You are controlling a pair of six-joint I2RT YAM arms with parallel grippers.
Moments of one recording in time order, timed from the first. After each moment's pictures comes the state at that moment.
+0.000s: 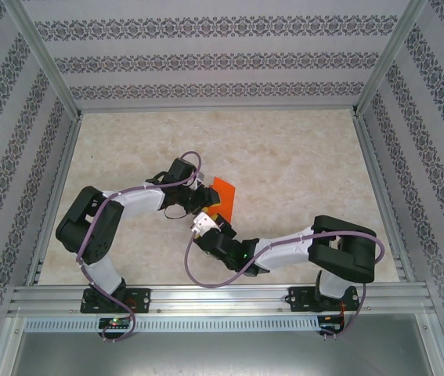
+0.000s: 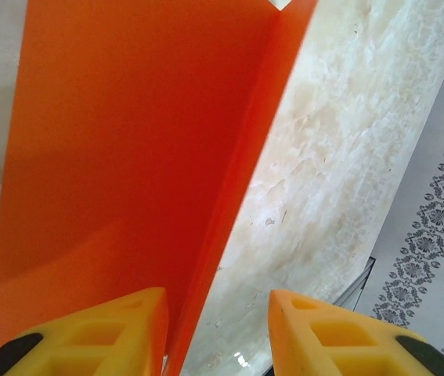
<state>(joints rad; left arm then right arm) -0.54 1.73 0.93 -0.13 0.62 -1.01 1.27 1.66 0.67 0.31 0.63 0.04</state>
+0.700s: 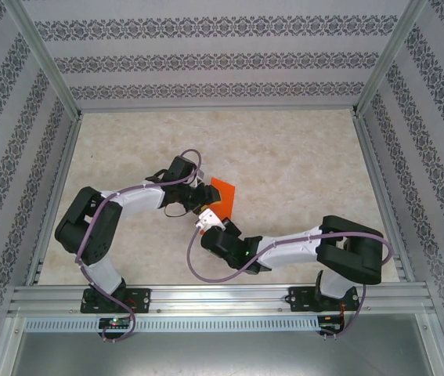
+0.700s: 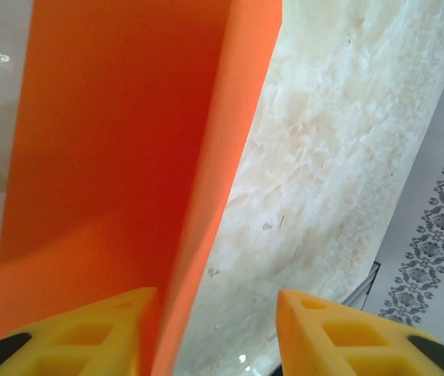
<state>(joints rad) -0.54 1.72 0.96 -0.19 0.58 -0.99 1.25 1.60 0.68 0.19 0.65 0.13</state>
